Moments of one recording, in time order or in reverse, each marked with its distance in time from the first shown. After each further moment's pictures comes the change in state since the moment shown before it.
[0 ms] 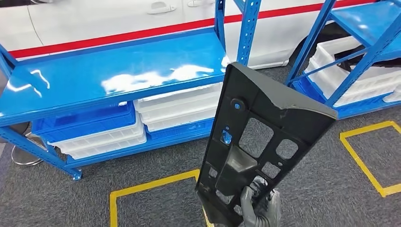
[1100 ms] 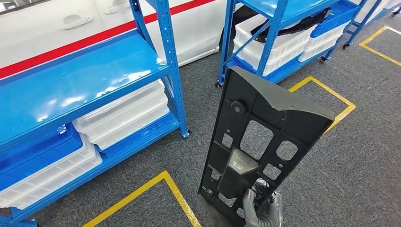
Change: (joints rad) left arm -0.006 -0.007 0.009 0.000 0.000 -0.009 -0.003; right arm 0.024 0.002 -0.029 0.001 0.007 0.024 -0.004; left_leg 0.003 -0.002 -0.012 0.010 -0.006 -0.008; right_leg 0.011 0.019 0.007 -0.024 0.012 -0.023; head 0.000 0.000
